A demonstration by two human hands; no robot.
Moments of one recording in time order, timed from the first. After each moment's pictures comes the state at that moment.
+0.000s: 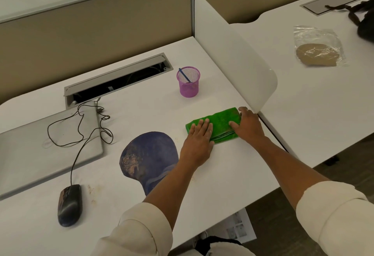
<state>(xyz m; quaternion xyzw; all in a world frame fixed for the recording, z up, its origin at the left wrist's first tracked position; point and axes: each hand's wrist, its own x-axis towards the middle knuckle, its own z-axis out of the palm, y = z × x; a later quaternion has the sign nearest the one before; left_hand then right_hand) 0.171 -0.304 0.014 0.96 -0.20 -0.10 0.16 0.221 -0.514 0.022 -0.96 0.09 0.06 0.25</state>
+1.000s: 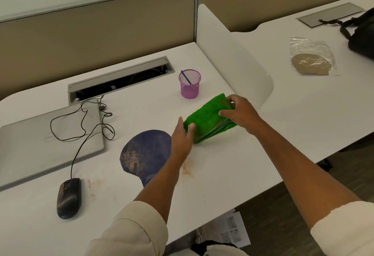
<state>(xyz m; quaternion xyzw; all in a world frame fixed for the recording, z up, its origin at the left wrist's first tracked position) 0.166 -0.274 0.022 0.83 0.08 -0.03 0.55 0.214 -0.477 0.127 -0.87 0.07 0.09 0.48</state>
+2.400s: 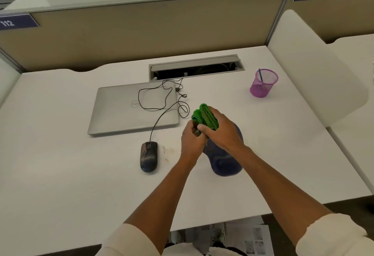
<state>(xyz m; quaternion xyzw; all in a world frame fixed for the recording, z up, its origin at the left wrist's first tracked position) 0.056 -0.091 0.076 0.71 0.20 0.05 0.68 0.113 -0.204 0.099 -0.88 -0.15 0.09 0.45</state>
